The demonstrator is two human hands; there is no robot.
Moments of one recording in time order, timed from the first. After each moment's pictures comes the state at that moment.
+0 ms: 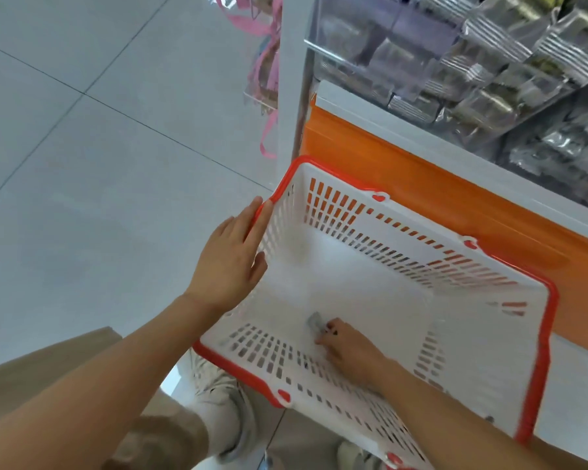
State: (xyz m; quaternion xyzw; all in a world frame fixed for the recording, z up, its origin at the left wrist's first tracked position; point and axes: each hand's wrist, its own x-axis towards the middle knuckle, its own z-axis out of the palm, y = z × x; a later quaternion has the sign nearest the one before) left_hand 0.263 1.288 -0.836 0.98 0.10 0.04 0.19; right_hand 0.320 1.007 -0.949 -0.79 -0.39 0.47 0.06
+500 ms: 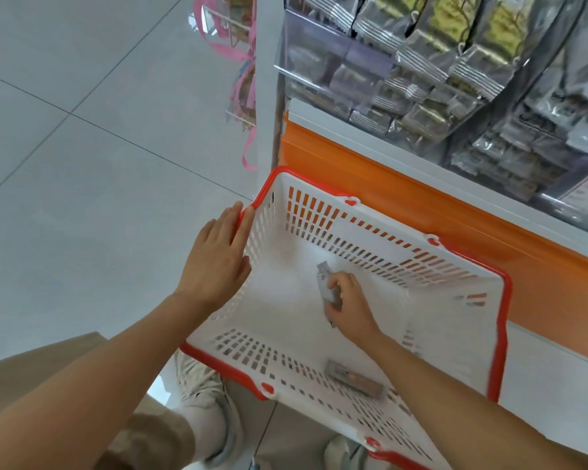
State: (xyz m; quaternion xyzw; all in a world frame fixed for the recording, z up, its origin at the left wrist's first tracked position) left_hand 0.267 1.279 -0.826 0.99 0.12 0.00 0.10; right_hand 0.359 1.028 -0.894 -0.86 -0.21 0.29 0.36
